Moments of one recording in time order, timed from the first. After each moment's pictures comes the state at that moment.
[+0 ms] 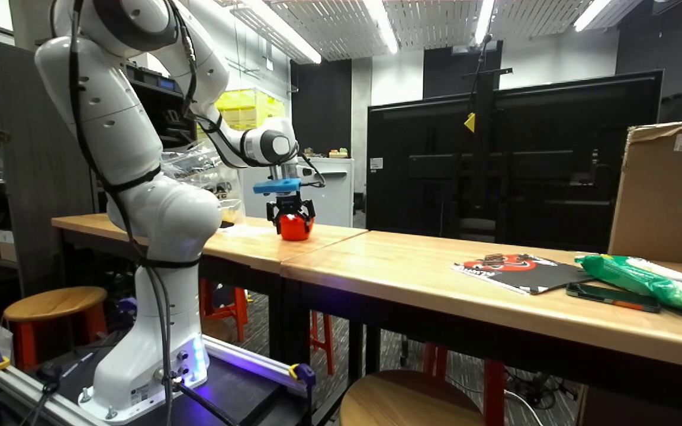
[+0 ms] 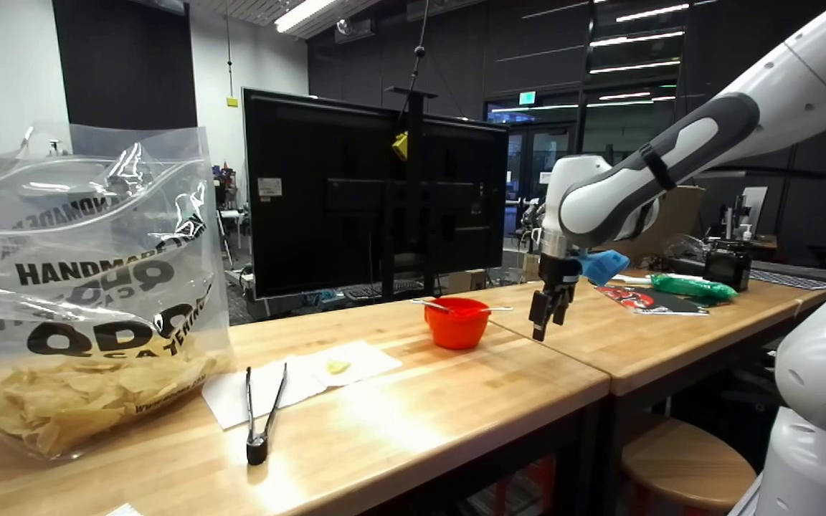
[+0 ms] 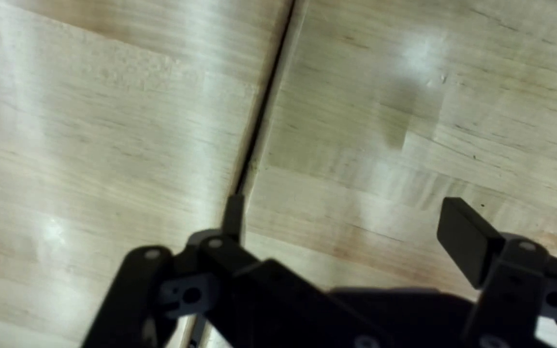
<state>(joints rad) 0.00 -0.49 -0.05 -2.70 -0.12 2.36 -0.19</state>
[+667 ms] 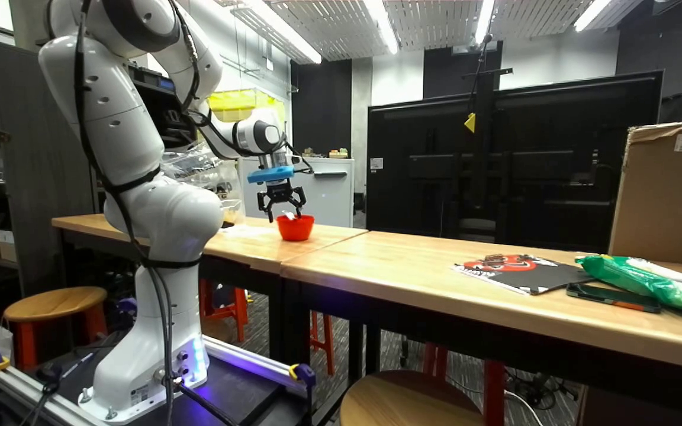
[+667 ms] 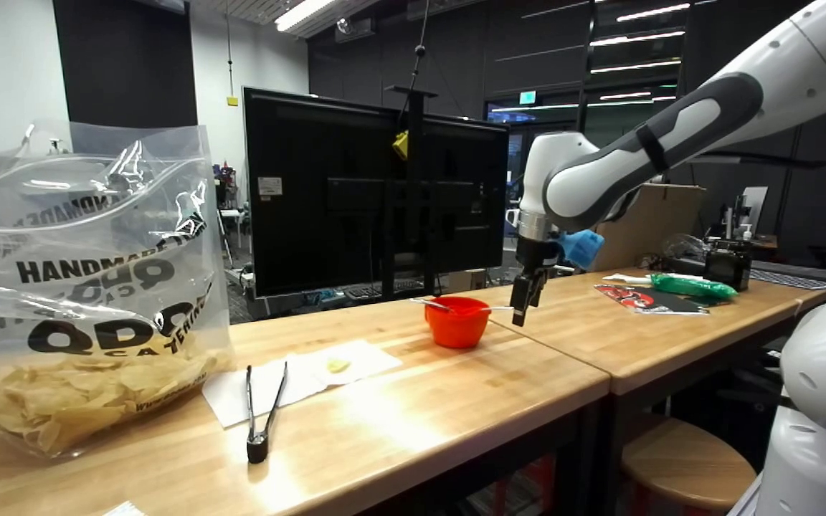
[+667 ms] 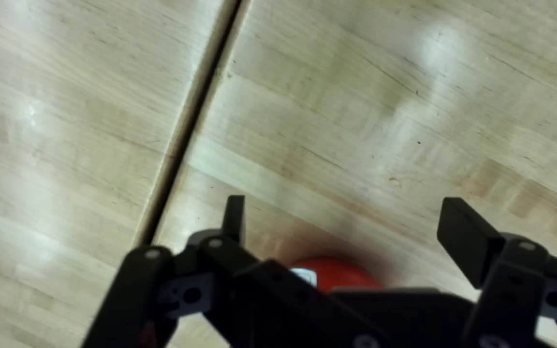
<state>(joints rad) 0.06 -0.49 0.02 -2.62 -0.14 2.32 -0.22</state>
